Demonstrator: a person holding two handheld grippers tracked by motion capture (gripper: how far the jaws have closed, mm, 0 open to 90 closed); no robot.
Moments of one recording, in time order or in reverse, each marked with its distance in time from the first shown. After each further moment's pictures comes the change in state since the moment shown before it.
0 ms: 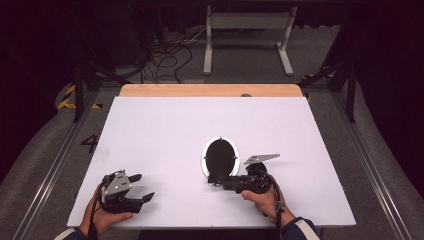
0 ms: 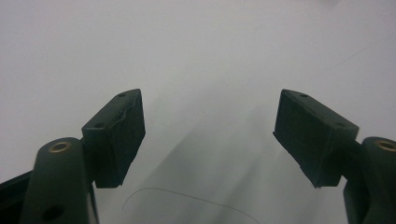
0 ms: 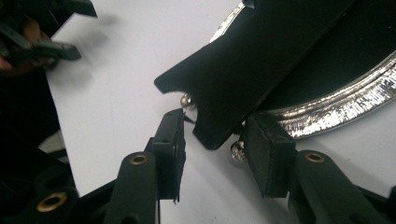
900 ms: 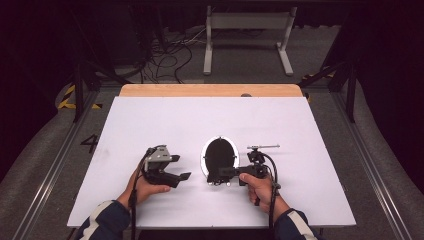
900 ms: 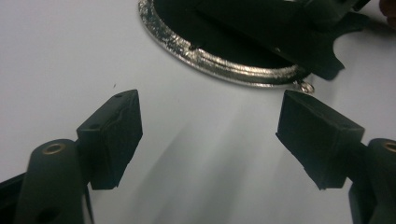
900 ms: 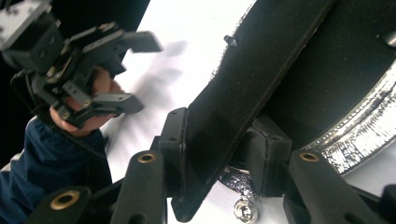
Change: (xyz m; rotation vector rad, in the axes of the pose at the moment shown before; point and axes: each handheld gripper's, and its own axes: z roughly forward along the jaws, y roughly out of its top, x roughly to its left) left arm 0.003 0.090 0.099 -0.014 -0.197 -0.009; right arm -0.032 0.018 0.015 -0.060 0.175 0.292
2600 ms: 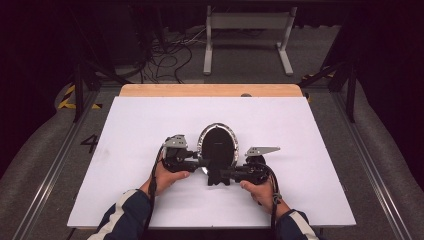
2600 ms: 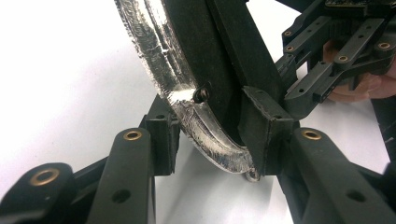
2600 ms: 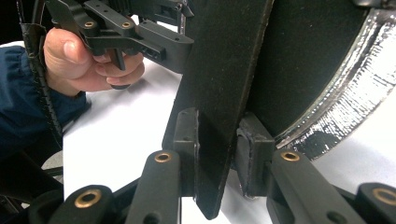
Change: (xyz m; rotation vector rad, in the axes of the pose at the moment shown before) left arm 0.005 0.028 0.030 -0.132 -0.204 -0.070; right arm 0.021 -0.008 -0.006 -0.051 -0.112 -0.408
